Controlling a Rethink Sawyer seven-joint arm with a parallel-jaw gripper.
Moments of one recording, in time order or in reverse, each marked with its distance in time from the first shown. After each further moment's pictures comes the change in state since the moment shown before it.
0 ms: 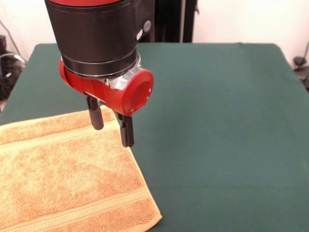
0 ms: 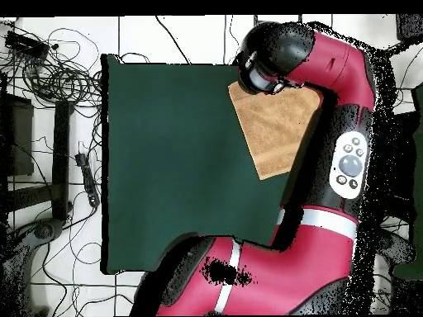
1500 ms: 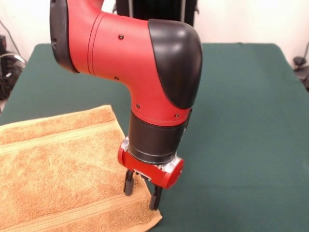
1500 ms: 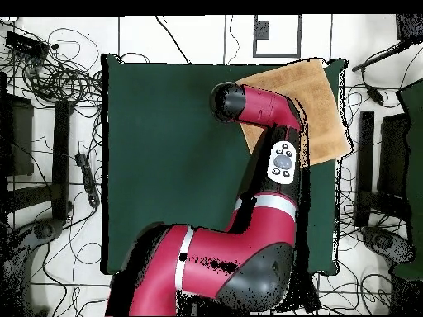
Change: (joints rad) arm 0.123 0.165 -0.107 0.222 0.006 -0.588 0.000
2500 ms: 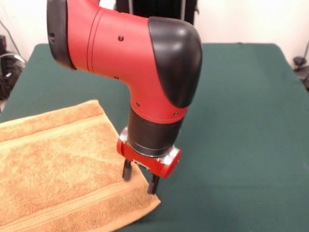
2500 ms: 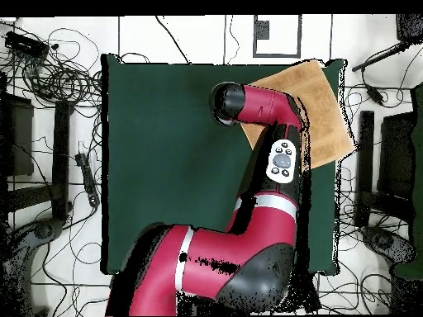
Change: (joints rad) arm 0.000 -0.002 0.000 -0.018 -0.051 0.120 -0.006
